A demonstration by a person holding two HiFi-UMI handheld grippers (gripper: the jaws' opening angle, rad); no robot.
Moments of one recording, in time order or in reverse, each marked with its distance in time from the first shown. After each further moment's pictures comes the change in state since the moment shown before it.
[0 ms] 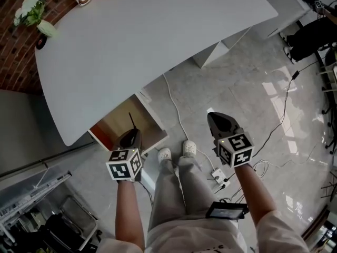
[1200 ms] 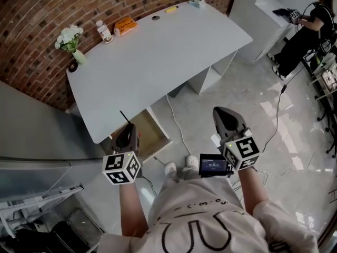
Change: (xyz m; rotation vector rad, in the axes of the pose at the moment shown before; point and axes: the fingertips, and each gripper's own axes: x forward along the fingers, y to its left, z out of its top) left arm -0.216 -0.064 0.161 0.102 -0.449 0.019; right arm -0.198 0.054 0.192 -0.169 -0.398 -0.069
